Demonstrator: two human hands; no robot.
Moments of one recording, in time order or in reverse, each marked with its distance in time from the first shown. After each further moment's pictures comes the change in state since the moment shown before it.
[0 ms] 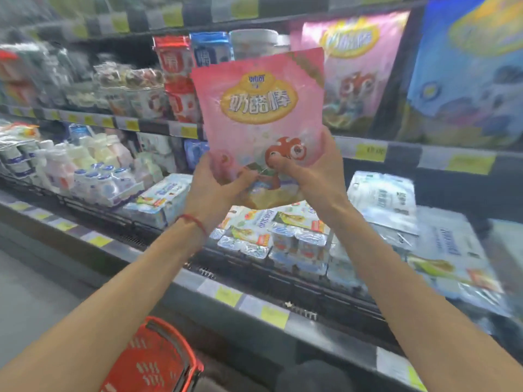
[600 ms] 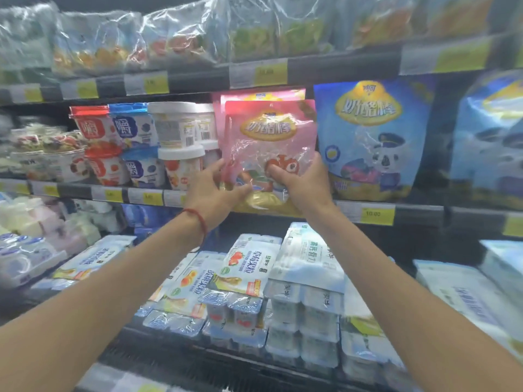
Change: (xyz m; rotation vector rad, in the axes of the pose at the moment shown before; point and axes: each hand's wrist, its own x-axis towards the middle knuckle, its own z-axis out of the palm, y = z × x) left_hand 0.081 0.053 0.130 0.219 -0.162 0.125; right_hand 0.097 -0.019 -0.108 -0.309 0.240 0.043
